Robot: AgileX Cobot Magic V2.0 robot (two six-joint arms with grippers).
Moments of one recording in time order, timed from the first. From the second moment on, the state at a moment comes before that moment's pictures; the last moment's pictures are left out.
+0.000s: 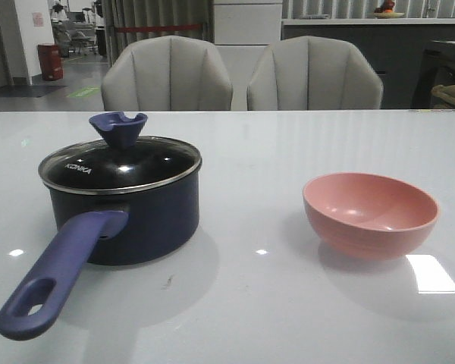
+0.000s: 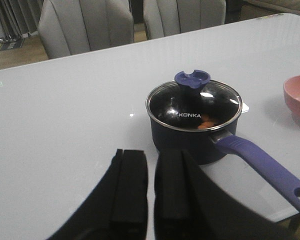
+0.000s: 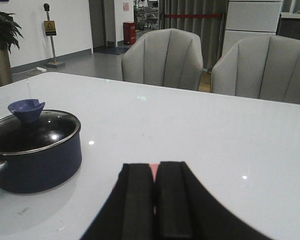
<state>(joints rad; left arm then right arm) -0.40 -0.01 -0.45 0.12 0.75 -0.04 0.38 0.18 -0.12 0.25 0.01 -0.20</state>
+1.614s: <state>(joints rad) -0.02 -0.01 0.00 0.02 0.00 -0.03 0.38 0.18 -0.12 0.25 0.01 -0.20</state>
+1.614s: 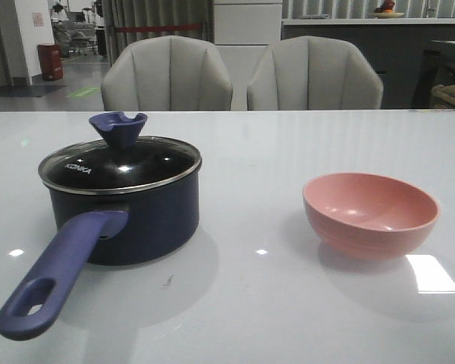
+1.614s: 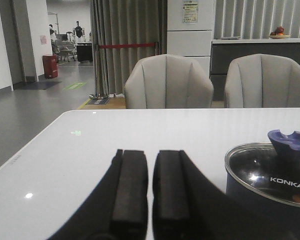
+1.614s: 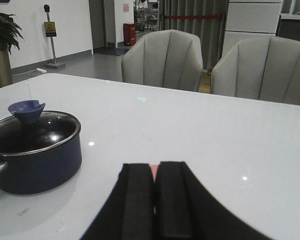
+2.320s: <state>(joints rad) -0.02 -0.01 0.00 0.02 0.00 -0.03 0.22 0.17 -0.07 0.08 -0.02 -0.19</state>
